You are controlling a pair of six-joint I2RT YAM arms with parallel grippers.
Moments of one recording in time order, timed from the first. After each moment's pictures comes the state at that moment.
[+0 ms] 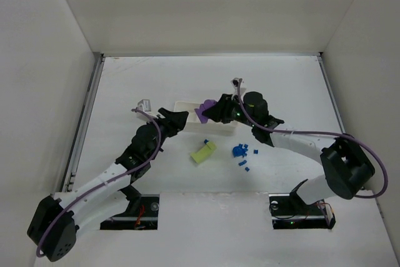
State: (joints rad) left arm -0.65 0.81 0.36 0.34 -0.30 -0.92; right arm 0.66 1.46 0.81 0.42 -0.28 0.72
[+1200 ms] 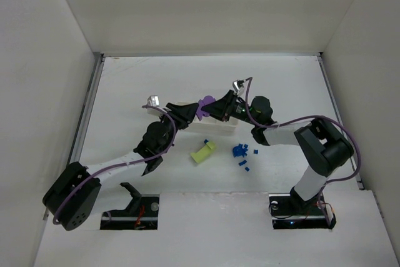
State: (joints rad) left arm -0.71 1.16 0.37 0.83 -0.30 -1.05; right arm 0.55 1.69 0.70 1.11 -0.60 1.34
